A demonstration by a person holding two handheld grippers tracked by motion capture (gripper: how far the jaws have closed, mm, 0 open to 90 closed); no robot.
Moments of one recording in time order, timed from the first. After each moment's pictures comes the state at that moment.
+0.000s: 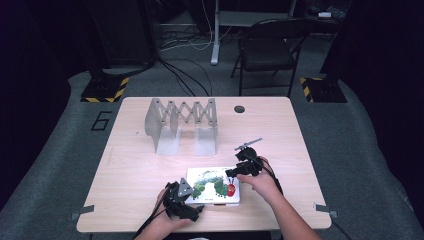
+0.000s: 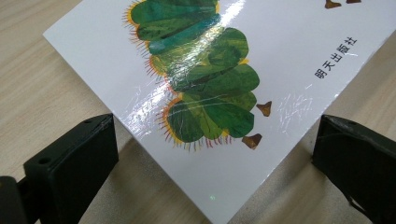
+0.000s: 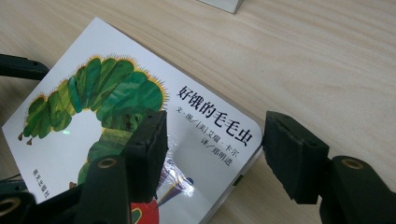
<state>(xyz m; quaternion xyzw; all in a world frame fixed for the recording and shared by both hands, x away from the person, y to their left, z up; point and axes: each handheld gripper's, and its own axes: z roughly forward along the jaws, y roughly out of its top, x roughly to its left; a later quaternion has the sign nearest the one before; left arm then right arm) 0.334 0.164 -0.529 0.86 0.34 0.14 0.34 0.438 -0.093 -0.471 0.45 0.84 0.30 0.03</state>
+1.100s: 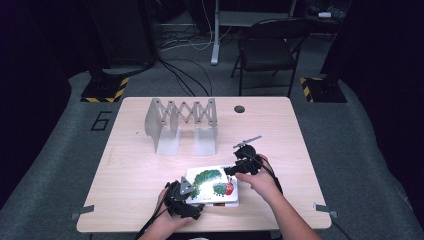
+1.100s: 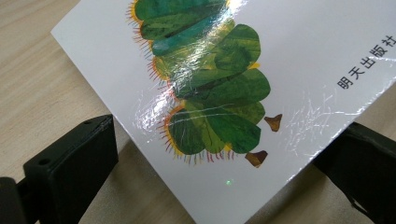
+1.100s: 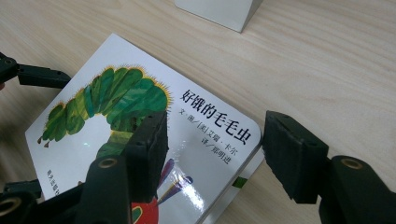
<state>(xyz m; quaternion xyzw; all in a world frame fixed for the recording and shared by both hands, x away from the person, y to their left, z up) 0.336 0.159 -0.526 0.86 0.37 0.14 0.32 0.431 -0.087 -0.450 0.45 0.84 0.30 0.04</state>
